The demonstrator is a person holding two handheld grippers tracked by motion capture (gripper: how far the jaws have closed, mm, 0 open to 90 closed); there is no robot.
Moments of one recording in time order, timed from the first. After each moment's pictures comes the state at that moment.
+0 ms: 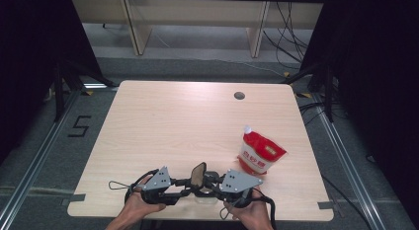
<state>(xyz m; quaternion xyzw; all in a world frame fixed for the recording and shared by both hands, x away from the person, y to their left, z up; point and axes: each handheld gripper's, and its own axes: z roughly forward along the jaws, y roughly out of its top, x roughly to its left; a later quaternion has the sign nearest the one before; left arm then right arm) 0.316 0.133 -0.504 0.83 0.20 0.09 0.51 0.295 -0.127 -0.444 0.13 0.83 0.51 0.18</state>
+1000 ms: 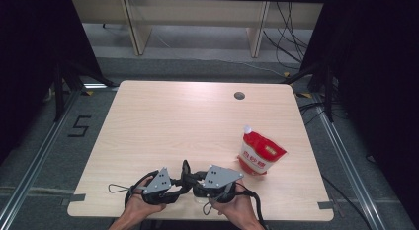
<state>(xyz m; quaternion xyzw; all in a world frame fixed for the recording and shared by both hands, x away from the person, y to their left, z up) 0.312 0.132 -0.506 0.83 0.20 0.12 0.51 0.304 -0.091 -0.441 0.12 0.83 0.51 0.16</state>
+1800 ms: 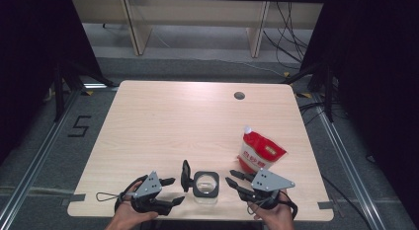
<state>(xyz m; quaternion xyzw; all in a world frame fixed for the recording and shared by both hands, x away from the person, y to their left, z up) 0.292 0.155 -0.501 0.83 0.26 0.11 0.49 0.290 -0.194 -0.452 0.23 0.80 0.53 0.20</state>
